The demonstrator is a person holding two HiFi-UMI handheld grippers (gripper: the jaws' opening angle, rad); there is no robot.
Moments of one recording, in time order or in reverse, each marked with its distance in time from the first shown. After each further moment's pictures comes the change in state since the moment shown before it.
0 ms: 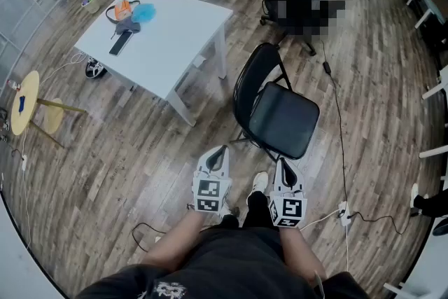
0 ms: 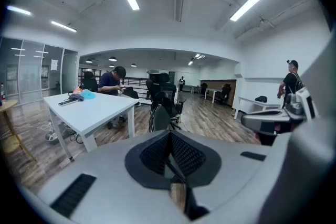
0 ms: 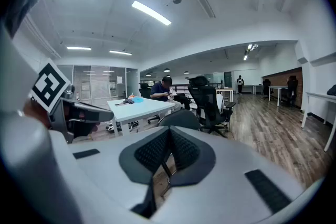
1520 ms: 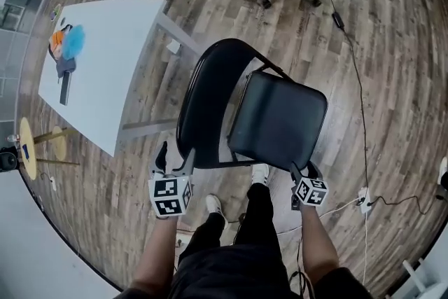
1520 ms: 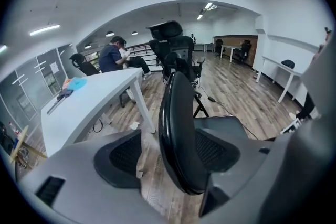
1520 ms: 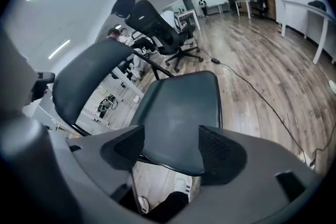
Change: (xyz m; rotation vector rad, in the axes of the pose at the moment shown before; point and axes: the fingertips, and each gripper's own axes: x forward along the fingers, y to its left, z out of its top) left arm 0.311 0.072 0.012 0.102 0.426 0.196; right arm 0.204 -0.296 -0.333 0.552 0.657 -0.091
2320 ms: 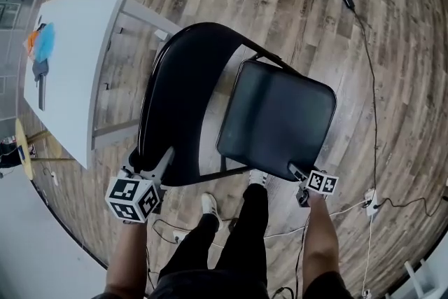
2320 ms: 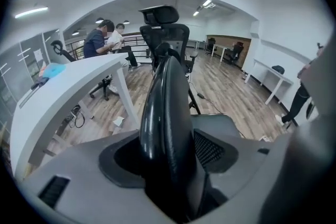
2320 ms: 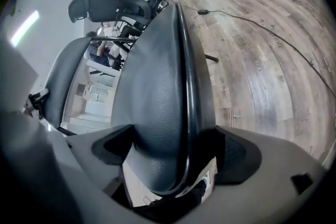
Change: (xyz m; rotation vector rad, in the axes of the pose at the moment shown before) left arm 0.096 -0.021 -0.004 -0.009 0.052 -0.163; right arm 0.145 -0.098 -0.100 0.320 0.258 0.261
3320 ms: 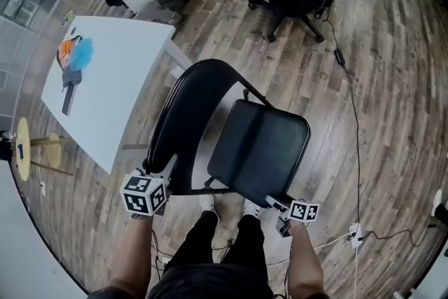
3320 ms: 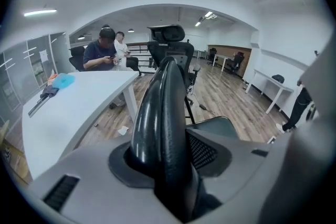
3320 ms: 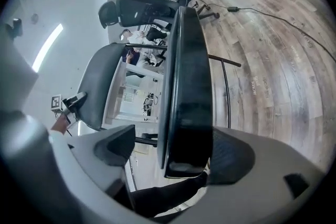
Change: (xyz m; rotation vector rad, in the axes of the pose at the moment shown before) left arm -0.073 0.041 0.054 -0.030 -0.083 0.012; right arm -0.059 0.204 0.004 -0.057 0.016 0.281
